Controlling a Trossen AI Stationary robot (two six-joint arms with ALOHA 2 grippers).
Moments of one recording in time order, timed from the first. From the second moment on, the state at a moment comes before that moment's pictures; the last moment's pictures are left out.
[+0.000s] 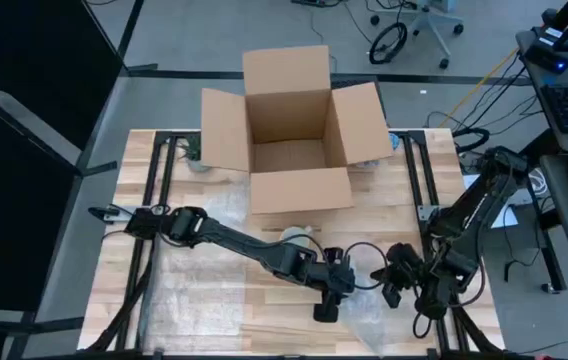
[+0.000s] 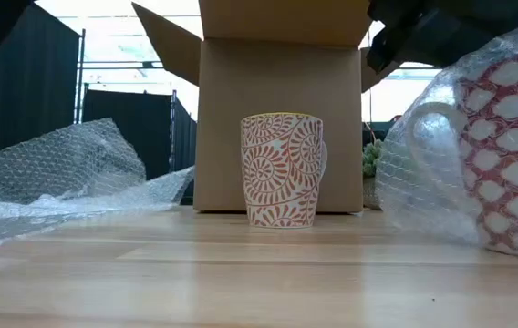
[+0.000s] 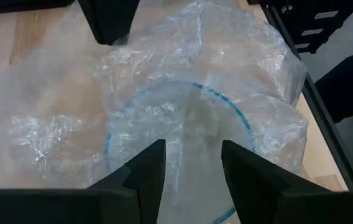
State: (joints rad) left arm -0.31 2.37 2.15 -0.53 -0.06 -0.10; right arm 1.00 1.22 0.80 -0.67 0.70 1.60
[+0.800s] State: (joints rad) left arm -0.32 2.37 2.15 -0.53 -0.06 -0.10; right arm 0.75 1.23 0.58 -1.02 0.31 2.04
